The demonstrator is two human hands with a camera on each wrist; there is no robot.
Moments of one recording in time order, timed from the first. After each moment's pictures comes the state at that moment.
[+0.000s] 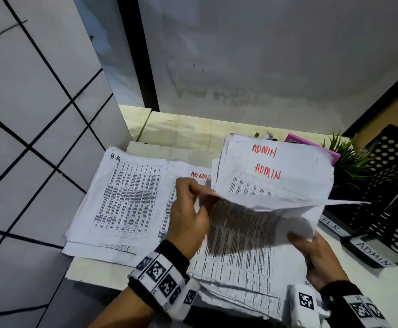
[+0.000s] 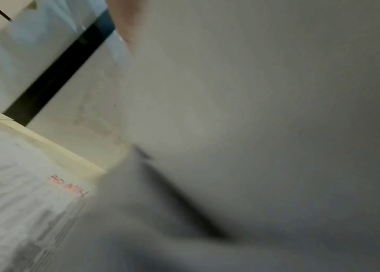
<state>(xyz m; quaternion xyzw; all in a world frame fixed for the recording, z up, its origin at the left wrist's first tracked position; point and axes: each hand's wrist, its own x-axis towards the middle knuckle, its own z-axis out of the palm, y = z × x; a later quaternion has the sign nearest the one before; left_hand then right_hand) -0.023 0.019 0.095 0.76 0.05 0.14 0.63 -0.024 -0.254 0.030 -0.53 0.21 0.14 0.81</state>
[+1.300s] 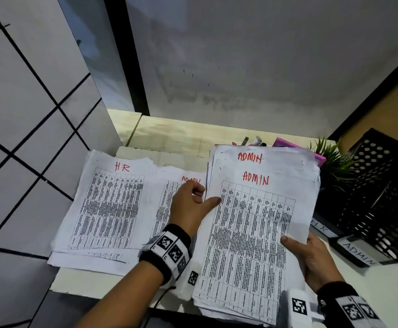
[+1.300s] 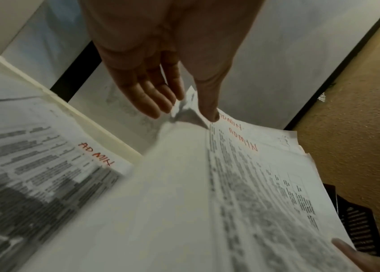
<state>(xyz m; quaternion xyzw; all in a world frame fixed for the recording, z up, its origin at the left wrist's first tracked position) 0.024 0.007 0.067 0.79 0.16 0.00 0.58 -0.021 -0.266 0.037 -0.59 0.21 0.13 0.77</state>
